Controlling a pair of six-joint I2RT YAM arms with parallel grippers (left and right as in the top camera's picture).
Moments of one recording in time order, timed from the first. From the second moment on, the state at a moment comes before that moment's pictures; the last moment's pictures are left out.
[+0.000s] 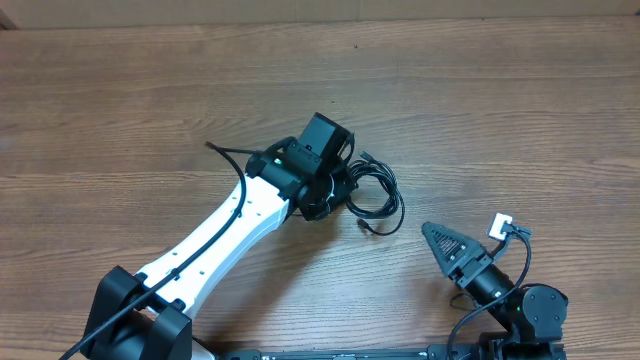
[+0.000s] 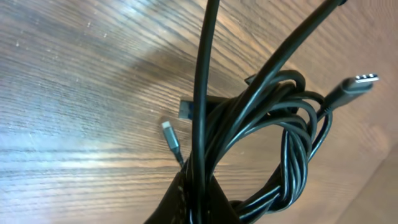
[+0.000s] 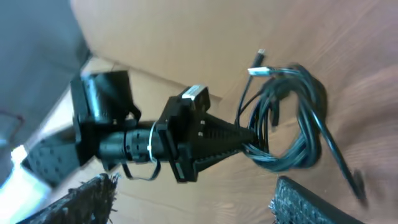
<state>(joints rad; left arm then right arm) -0.62 1.63 1.24 -0.73 0.22 -1.21 0.03 0.01 0.02 0.03 -0.70 1.29</state>
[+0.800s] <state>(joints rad) -0.64 1.63 1.24 -0.63 0.48 -1.48 0.03 0.29 0.02 0.00 -0.57 1.51</state>
